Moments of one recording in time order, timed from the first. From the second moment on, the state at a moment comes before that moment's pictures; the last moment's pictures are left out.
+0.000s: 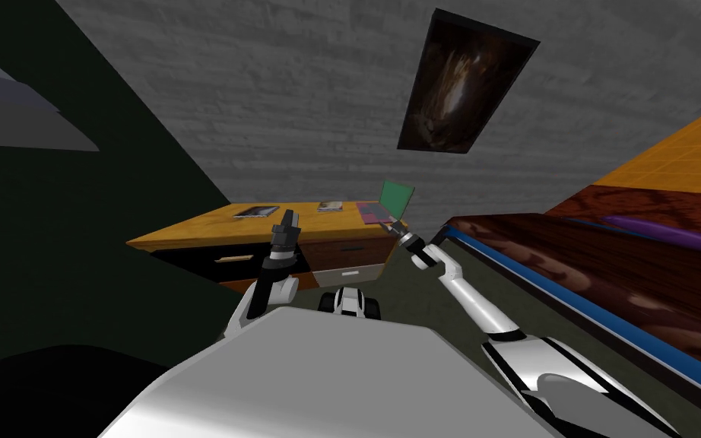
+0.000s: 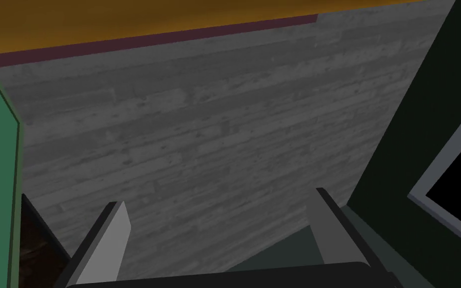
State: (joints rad) left arm 0.47 0.04 0.00 -2.34 -0.12 -0.45 -0.04; right arm -0.24 -0.75 0.25 -1.56 0.33 -0.45 0.46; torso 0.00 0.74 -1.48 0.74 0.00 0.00
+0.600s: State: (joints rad) left arm 0.47 0.04 0.00 -2.34 -0.12 -0.45 -0.04; right arm -0.41 -0.90 0.32 -1.38 0.40 -0.45 0.53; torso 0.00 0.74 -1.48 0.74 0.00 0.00
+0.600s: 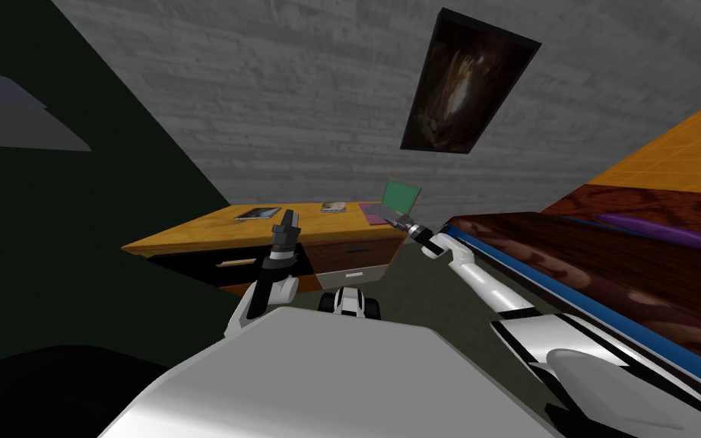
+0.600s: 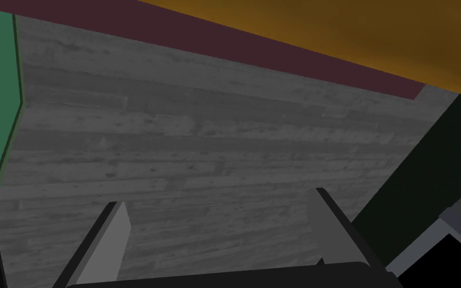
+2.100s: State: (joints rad) left arm 0.47 0.04 0.00 -2.34 -0.12 -0.45 -0.04; right arm -0.71 -1.23 0.44 -1.06 0.53 -0.42 0.65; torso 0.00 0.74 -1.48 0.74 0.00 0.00
